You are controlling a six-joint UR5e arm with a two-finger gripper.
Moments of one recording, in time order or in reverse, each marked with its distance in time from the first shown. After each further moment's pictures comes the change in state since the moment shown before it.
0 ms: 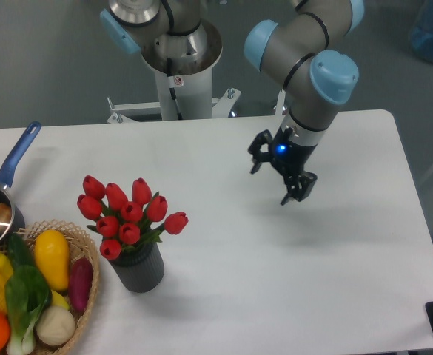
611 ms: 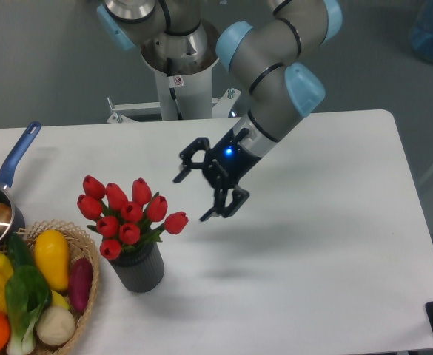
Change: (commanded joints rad) arm -0.110 -0.044 -0.028 -0.005 -0.410 0.006
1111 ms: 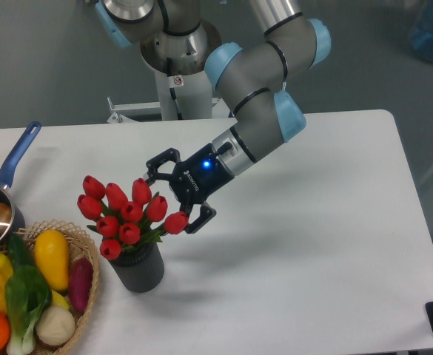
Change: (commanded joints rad) arm -0.048 -0.049 0.003 0.014 -0.195 0.006
